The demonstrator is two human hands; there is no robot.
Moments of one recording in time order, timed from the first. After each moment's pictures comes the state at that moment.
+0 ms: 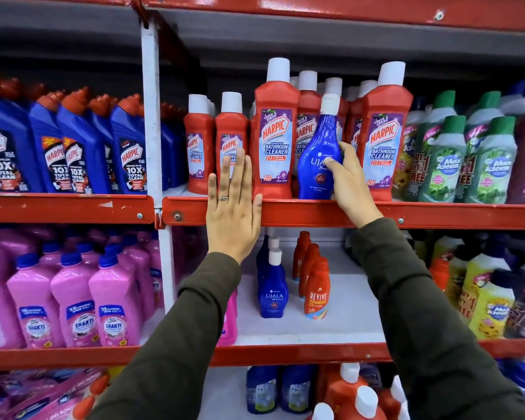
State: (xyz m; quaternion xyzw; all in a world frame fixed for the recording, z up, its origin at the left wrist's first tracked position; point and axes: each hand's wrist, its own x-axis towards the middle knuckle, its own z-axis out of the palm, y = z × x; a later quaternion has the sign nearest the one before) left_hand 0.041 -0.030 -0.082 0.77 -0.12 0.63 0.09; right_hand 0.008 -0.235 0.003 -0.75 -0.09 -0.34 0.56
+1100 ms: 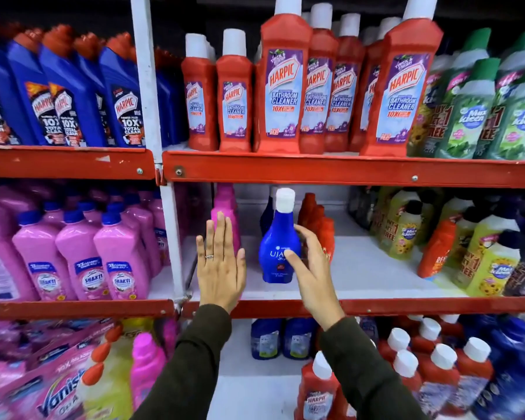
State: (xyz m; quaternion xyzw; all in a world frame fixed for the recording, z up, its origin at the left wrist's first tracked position) left_hand 0.026 0.000 -0.261 0.82 -0.11 0.54 0.17; right_hand -0.048 -0.174 -0.216 -0.74 -0.13 -0.26 0.60
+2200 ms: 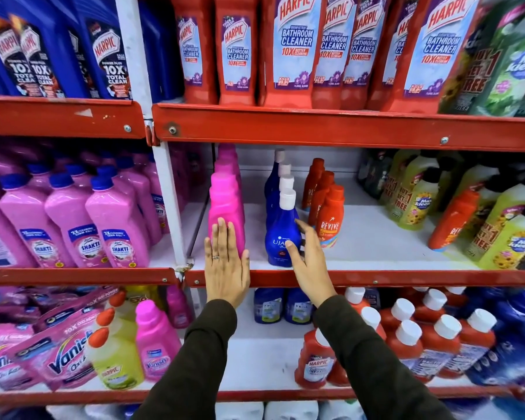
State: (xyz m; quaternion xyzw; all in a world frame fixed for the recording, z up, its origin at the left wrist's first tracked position) left_hand 0.032 0.000 -0.345 0.86 -0.10 0.47 0.18; right_hand -0.006 -0.182 -0.292 -0.79 -0.08 -0.19 0.58
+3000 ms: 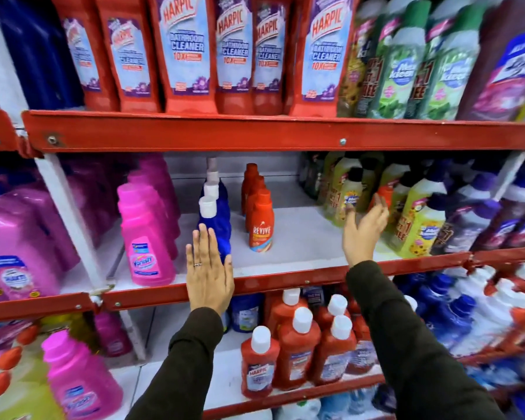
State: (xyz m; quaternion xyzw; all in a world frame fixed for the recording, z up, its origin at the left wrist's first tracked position) left_hand 0.031 -0.112 -0.344 0.86 -0.13 0.45 0.21; right_hand 0.006 -0.408 -0.246 -0.76 0.20 -0.46 0.42
